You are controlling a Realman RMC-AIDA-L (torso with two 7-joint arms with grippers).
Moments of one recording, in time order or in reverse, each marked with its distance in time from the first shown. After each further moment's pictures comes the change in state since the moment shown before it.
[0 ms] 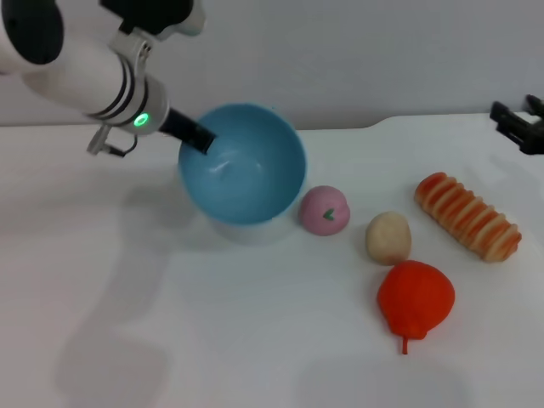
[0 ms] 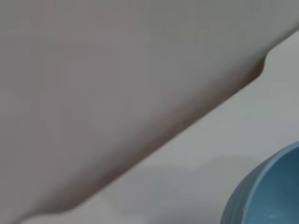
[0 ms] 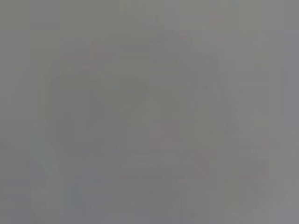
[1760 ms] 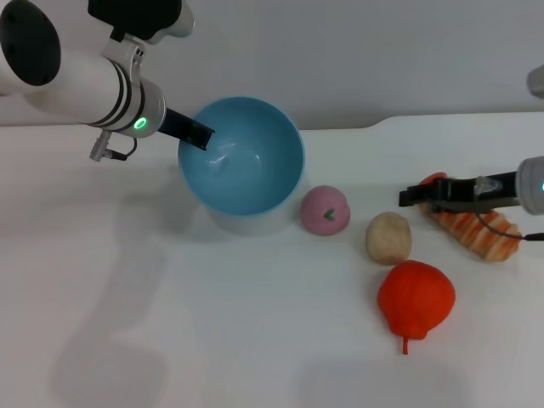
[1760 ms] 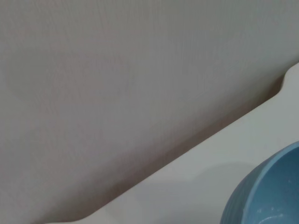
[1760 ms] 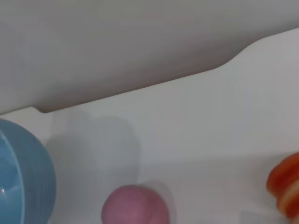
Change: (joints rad) left arm 0.028 -0.005 0.024 0.012 -0.017 0.091 -0.051; right arm 0.393 -0.083 0.069 0.261 -0.880 -0.167 1.132
